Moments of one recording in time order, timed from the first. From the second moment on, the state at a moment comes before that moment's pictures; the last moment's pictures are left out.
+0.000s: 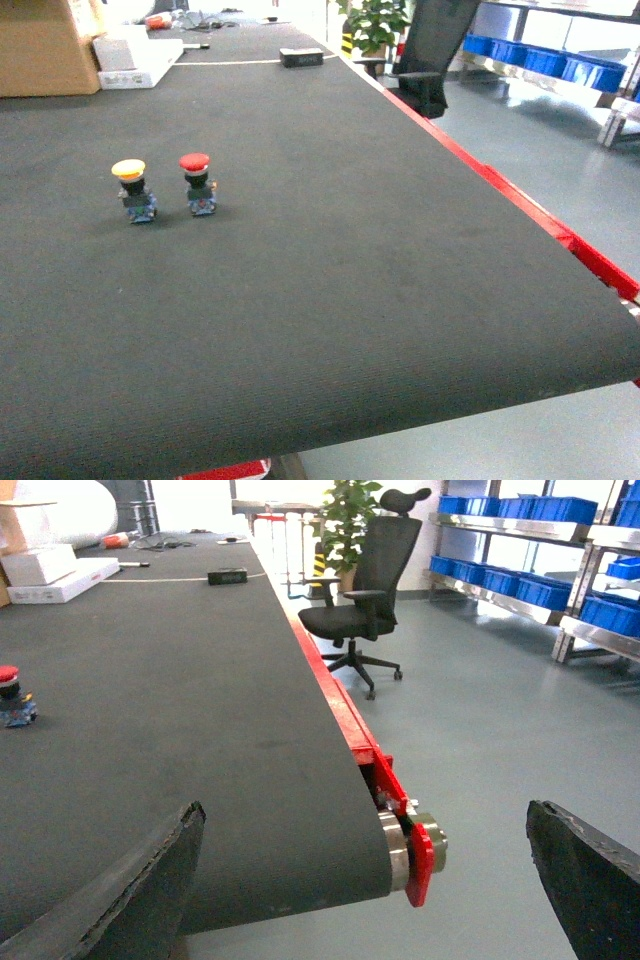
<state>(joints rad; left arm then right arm) -0.24 0.70 0.27 0.43 -0.44 -0.01 0.00 0.00 0.01 -0.01 0.00 0.00</state>
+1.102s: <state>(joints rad) -0.24 0.70 0.27 0.43 -0.44 -0.01 0.00 0.00 0.01 -0.01 0.00 0.00</state>
